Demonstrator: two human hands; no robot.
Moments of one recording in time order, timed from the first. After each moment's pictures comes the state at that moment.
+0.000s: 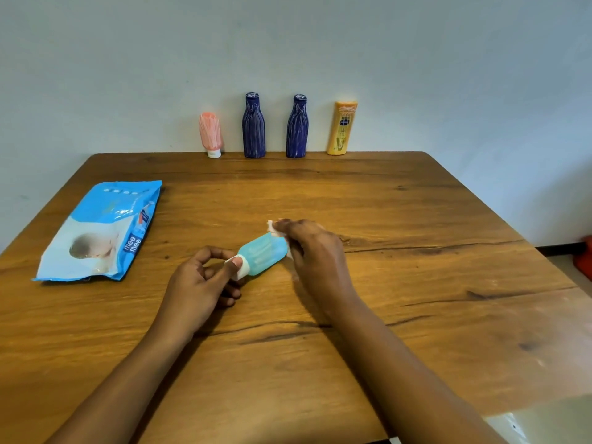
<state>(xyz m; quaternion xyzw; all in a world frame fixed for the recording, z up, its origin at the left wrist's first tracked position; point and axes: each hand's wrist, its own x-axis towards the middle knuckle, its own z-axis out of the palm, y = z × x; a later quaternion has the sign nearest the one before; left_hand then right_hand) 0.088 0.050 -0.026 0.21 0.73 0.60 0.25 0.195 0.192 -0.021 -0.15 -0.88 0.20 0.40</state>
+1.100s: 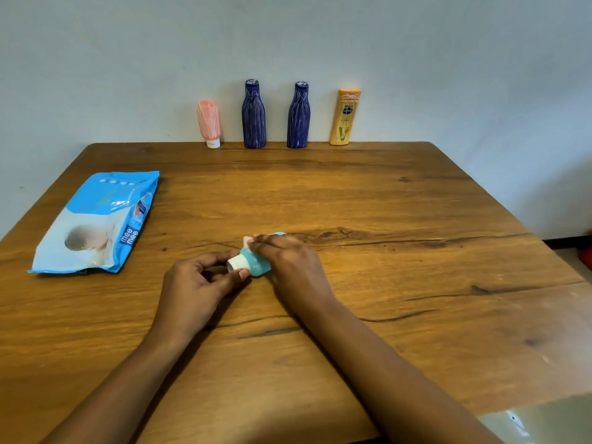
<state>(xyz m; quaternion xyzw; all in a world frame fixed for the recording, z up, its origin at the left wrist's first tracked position) 0.088 0.044 -0.038 0.30 0.78 0.53 0.14 0.184 0.174 -0.046 -0.11 -0.94 0.17 0.28</state>
